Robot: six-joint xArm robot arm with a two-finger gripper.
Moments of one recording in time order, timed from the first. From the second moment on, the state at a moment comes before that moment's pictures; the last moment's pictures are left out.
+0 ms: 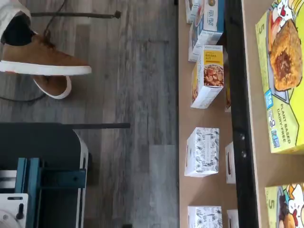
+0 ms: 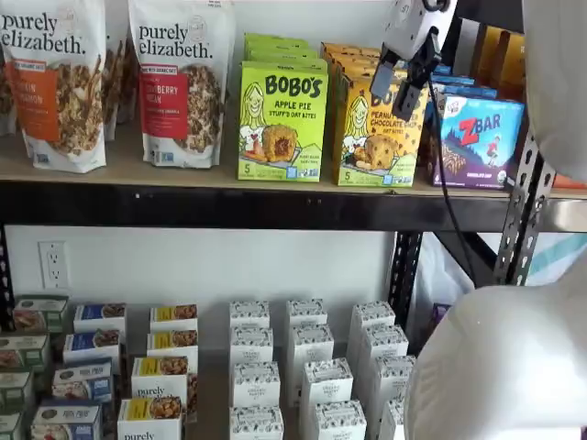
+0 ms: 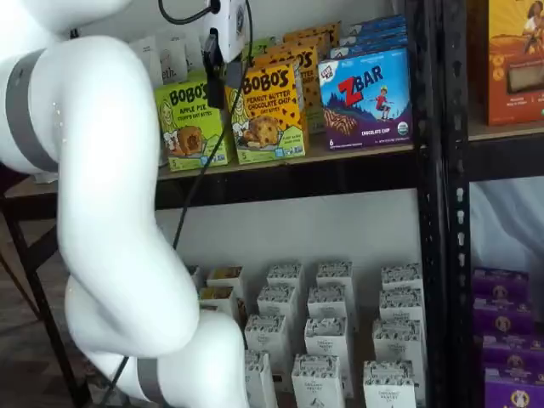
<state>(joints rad) -0.10 -0.41 -1.40 0.30 1.79 -1.59</state>
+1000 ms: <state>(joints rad) -0.13 -0.39 -1.45 0.31 1.66 -1.61</state>
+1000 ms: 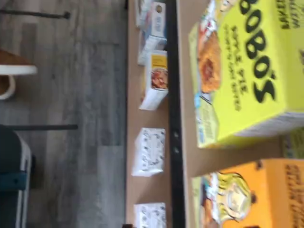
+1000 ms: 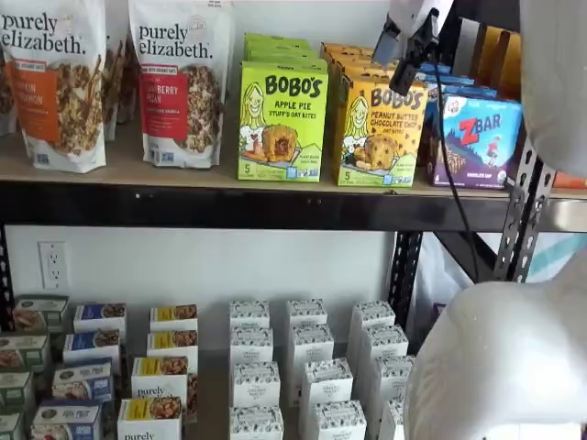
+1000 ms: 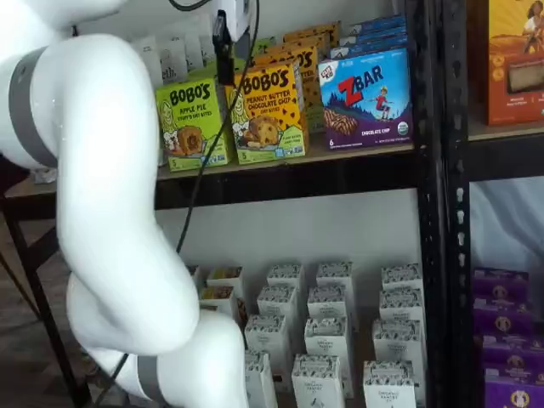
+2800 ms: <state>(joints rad) -0.08 -0.17 -1.56 0.02 1.62 -1.64</state>
